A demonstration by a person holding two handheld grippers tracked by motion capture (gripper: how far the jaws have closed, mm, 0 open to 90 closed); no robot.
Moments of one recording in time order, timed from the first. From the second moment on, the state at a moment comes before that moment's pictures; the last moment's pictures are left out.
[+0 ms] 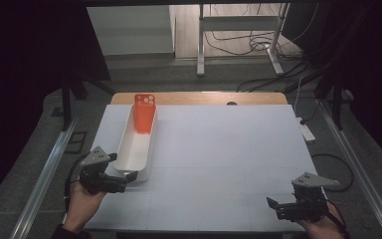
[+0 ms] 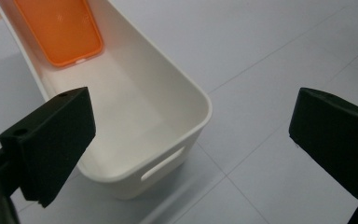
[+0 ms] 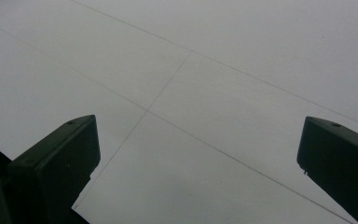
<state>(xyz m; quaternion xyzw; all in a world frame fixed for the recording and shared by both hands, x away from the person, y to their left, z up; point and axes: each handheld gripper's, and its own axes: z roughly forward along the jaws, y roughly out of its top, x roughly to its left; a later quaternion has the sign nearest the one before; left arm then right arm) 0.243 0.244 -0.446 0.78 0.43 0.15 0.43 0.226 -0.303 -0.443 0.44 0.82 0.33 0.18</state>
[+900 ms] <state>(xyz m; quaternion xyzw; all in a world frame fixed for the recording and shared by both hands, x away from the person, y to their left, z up) 0.209 0.263 -0.454 0.77 0.45 0.16 0.42 0.226 -0.303 -0.443 0.44 0.82 0.33 0.18</state>
